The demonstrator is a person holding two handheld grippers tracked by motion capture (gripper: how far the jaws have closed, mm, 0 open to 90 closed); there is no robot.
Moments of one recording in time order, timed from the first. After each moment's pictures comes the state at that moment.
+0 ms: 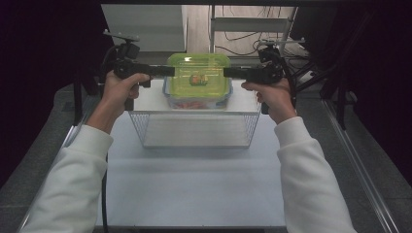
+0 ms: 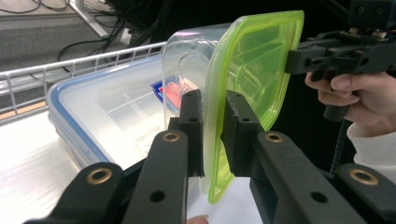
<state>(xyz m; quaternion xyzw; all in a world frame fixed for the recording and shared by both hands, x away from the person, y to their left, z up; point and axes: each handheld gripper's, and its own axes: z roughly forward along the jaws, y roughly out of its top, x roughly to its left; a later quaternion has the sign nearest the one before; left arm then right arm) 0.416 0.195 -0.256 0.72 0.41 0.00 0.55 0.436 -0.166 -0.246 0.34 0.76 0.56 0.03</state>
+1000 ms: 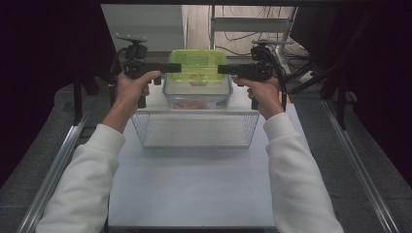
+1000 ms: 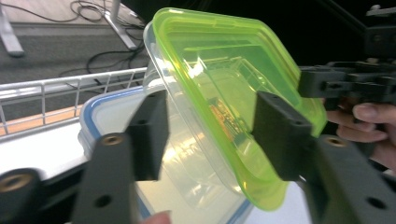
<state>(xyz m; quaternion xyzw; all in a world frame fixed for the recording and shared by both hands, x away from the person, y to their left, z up) 0.438 0.180 -0.276 0.69 0.46 0.04 0.56 0.467 -0.153 -0.265 0.40 0.73 0.55 0.00</state>
